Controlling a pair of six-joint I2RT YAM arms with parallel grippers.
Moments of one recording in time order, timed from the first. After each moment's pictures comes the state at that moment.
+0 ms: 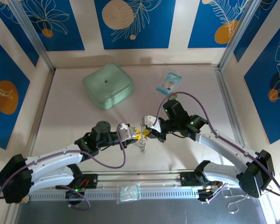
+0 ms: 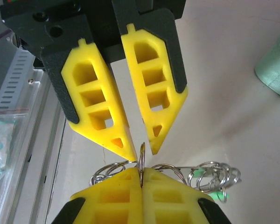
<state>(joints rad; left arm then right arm) -0.91 1.02 0.47 0.28 0.35 0.30 0.72 1.12 0.88 -0.56 -0.61 -0.62</state>
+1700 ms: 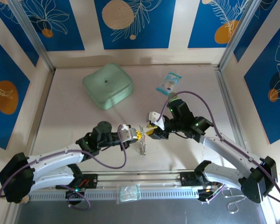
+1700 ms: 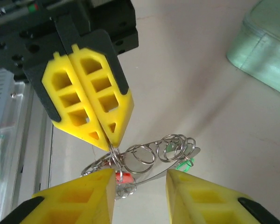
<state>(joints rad) -0.91 1.04 0.44 0.32 0.36 0.28 0.67 1.03 0.83 -0.51 -0.57 -0.42</state>
